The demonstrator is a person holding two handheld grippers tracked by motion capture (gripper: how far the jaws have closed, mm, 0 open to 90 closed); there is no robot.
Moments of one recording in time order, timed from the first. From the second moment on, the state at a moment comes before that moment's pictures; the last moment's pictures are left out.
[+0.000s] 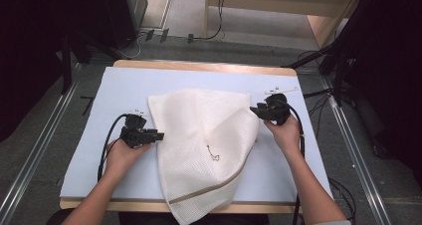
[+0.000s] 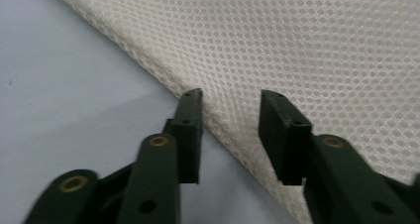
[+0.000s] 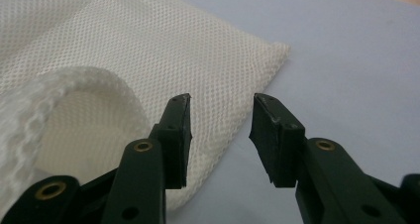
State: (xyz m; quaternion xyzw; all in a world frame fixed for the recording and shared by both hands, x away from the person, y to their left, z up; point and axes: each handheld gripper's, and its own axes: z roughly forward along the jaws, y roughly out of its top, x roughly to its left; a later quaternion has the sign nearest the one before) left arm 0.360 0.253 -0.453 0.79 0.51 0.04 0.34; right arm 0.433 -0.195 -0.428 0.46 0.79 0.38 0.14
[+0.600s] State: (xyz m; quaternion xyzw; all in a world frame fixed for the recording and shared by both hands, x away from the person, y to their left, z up) left arm 0.407 0.312 -0.435 0.75 0.55 0.03 0.38; right arm 0.398 -0.210 -0.424 0.46 0.78 0.39 0.14
